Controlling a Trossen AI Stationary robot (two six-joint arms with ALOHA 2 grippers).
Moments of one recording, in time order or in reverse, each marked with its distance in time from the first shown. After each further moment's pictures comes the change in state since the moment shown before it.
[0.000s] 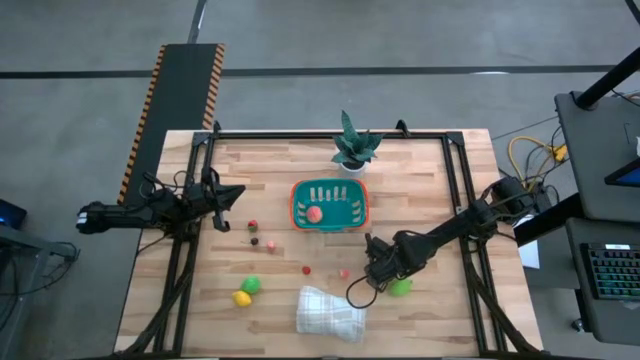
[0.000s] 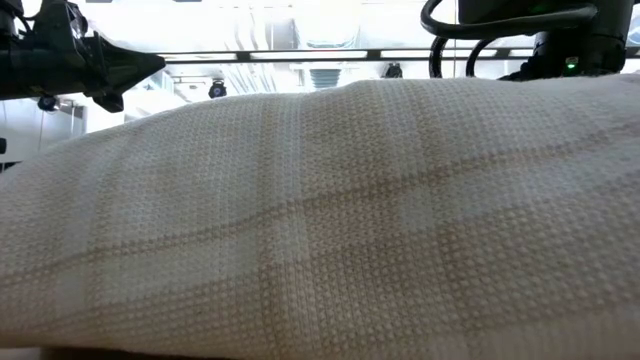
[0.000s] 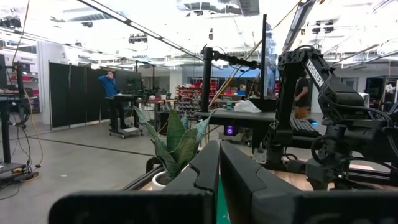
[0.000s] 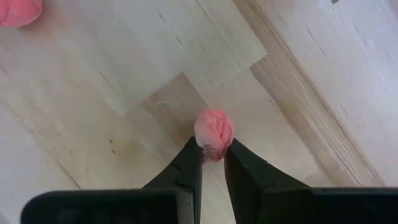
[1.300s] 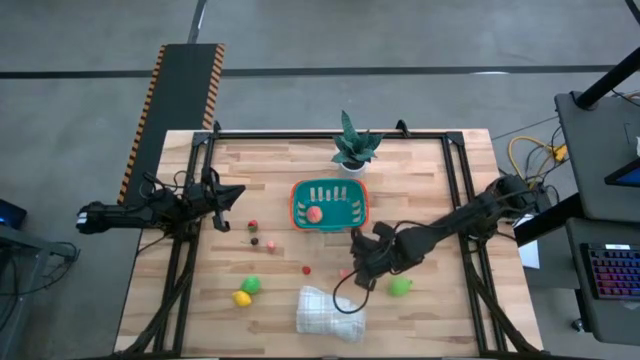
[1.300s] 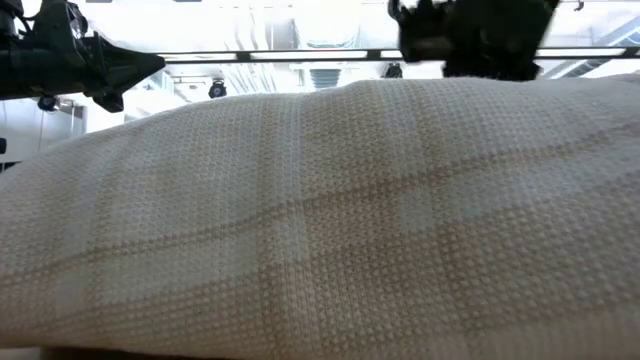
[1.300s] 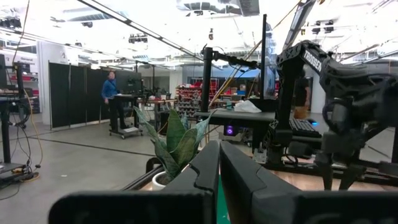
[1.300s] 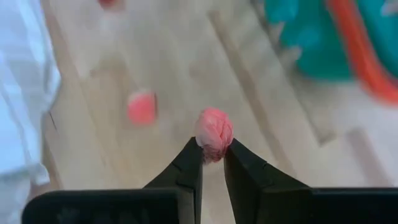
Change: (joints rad) left arm 0.000 0.000 0.000 0.000 0.000 0.000; right arm -0.042 -0.029 0.196 0.000 0.133 -0.317
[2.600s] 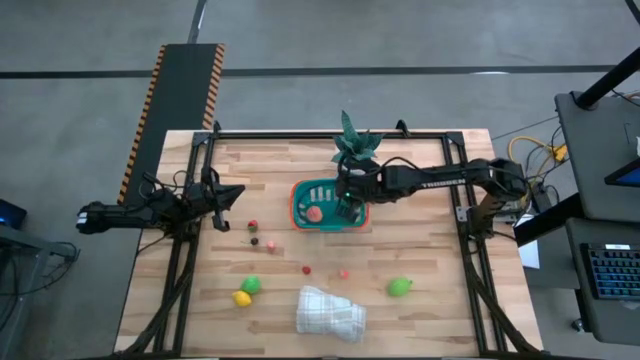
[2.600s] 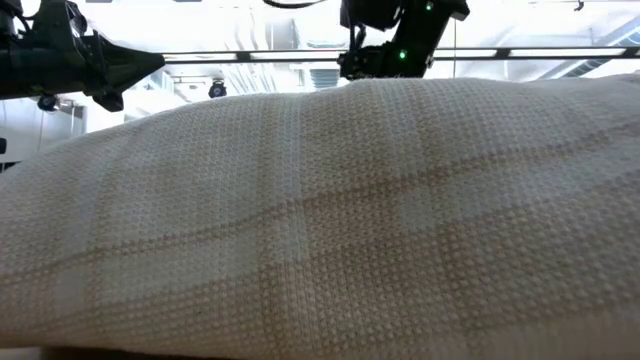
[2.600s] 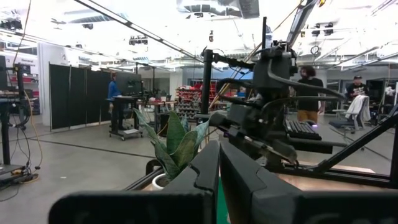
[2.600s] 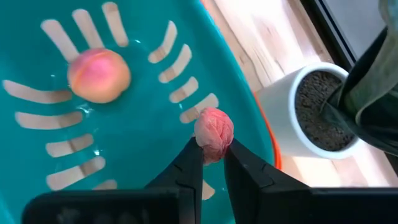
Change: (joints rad) left arm 0.000 0.000 0.000 0.008 0.000 0.001; right arm -0.471 0.000 0.129 -0.001 0.050 -0.492
